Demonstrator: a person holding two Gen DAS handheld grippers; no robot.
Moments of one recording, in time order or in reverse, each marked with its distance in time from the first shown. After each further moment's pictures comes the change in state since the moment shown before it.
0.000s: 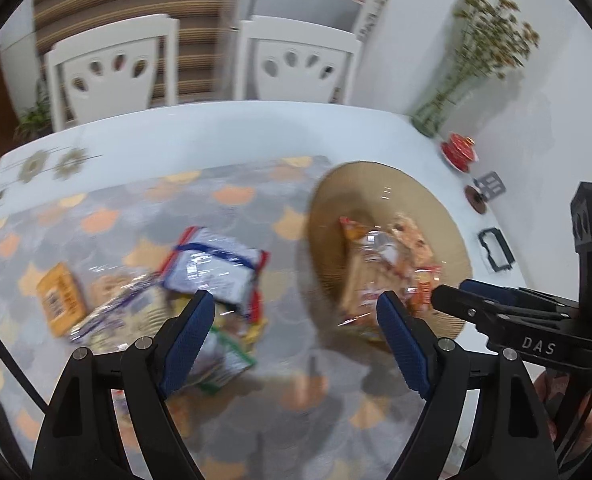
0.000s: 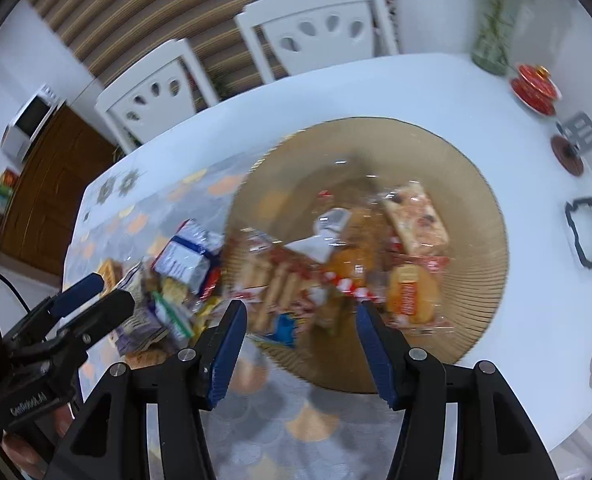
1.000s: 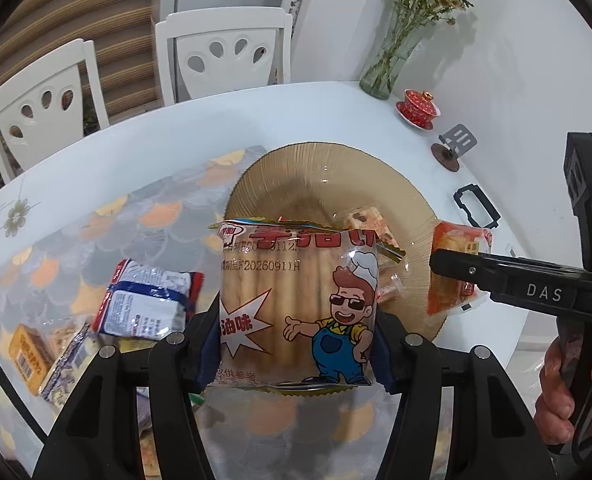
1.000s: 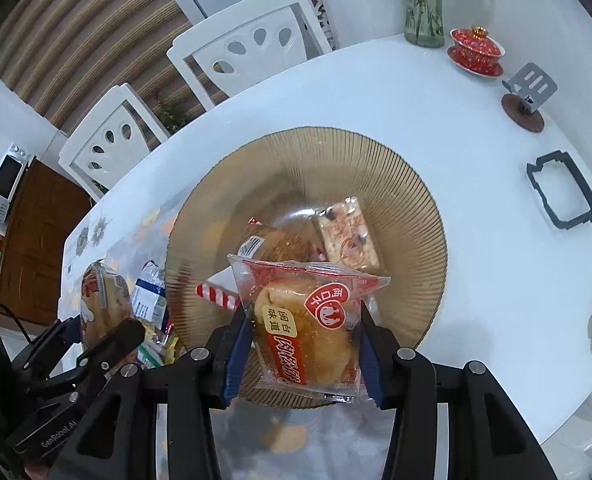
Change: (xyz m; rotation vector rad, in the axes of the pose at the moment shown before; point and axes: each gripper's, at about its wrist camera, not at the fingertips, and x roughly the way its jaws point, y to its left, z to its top) left arm 0.049 -0.071 0.018 0.215 0.074 -0.080; right arm -0.012 -0.072 0.010 0.197 -0.037 -0.041
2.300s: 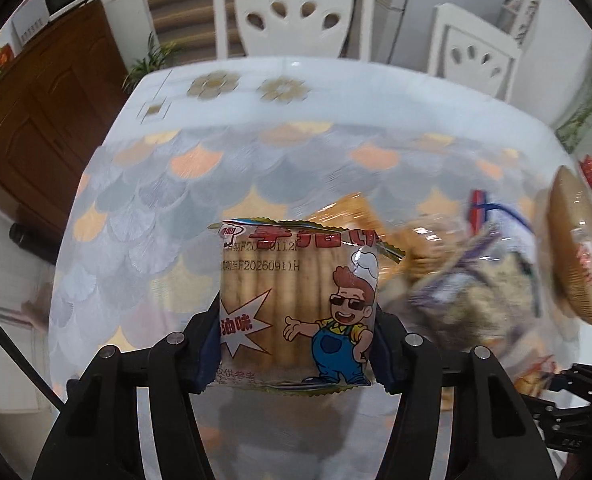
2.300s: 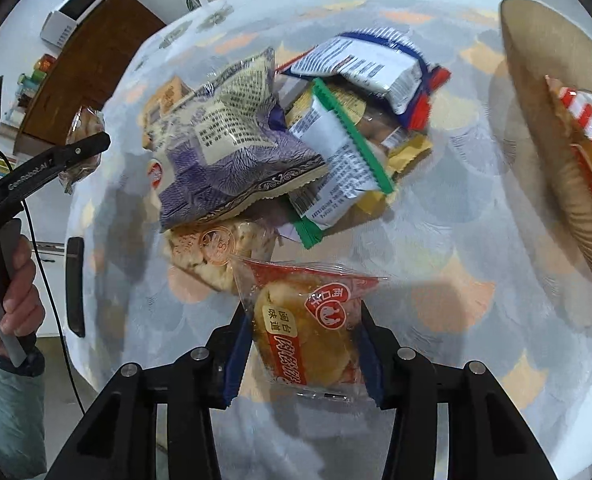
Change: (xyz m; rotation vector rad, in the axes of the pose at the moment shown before) left arm -0.082 0.265 -0.133 -0.374 0.017 0.384; right arm 0.123 0.190 -0.155 -0.408 0.346 0.155
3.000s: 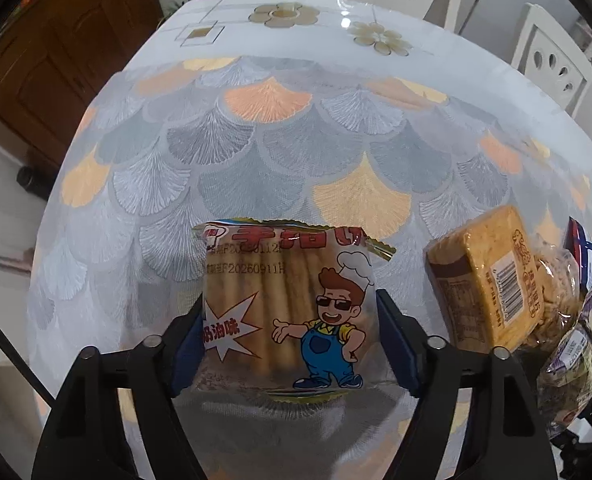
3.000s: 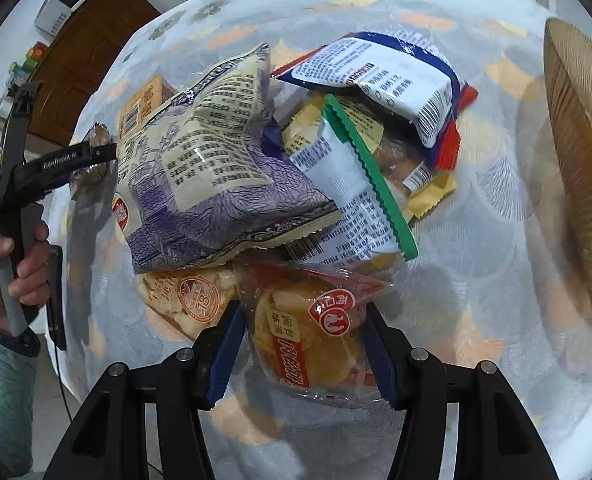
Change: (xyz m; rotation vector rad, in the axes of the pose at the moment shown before) left arm 0.092 0.073 0.003 -0.150 0.144 0.078; right arm 0.030 0.003 0.032 -0.027 0.028 -0.052
